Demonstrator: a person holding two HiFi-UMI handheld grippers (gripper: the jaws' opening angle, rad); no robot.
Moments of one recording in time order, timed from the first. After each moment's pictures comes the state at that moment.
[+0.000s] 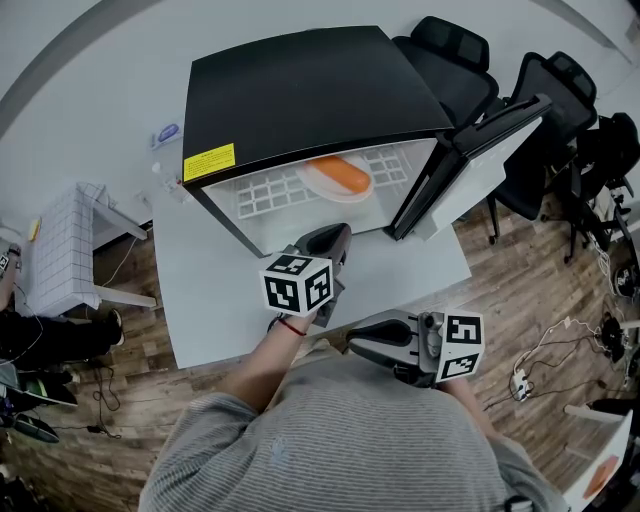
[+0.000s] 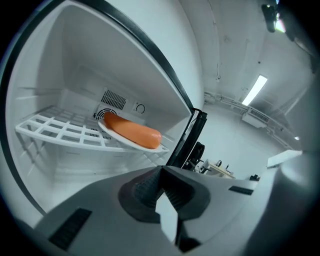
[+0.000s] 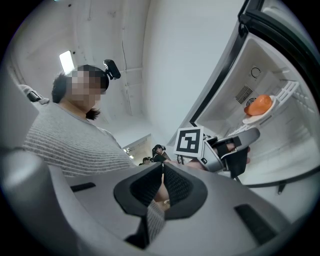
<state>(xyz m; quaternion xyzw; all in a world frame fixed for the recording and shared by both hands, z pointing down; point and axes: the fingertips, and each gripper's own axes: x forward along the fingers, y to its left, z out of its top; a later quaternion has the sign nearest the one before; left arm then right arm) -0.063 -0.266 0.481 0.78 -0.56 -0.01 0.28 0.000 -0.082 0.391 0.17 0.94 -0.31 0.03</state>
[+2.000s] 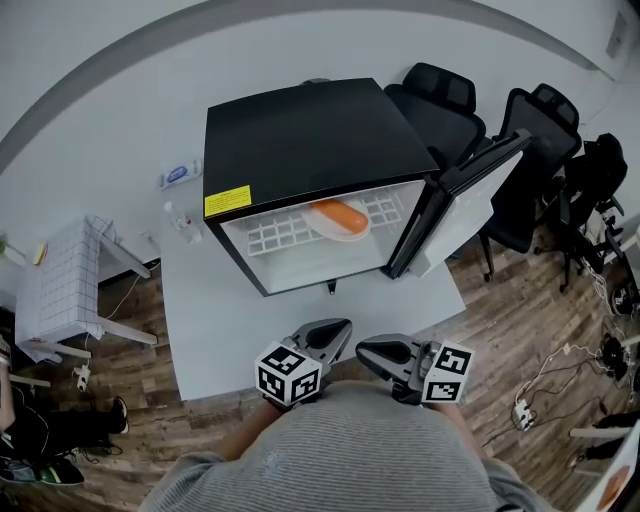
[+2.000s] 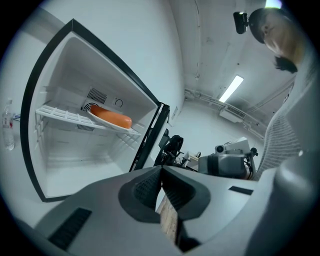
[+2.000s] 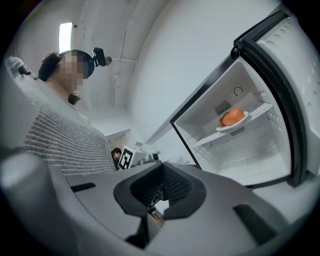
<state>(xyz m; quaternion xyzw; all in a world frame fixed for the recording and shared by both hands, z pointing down) -0.015 -0.150 0.484 0.85 -0.46 0.00 0.26 0.009 -0.107 0.434 0.02 0.96 -0.26 -0.01</state>
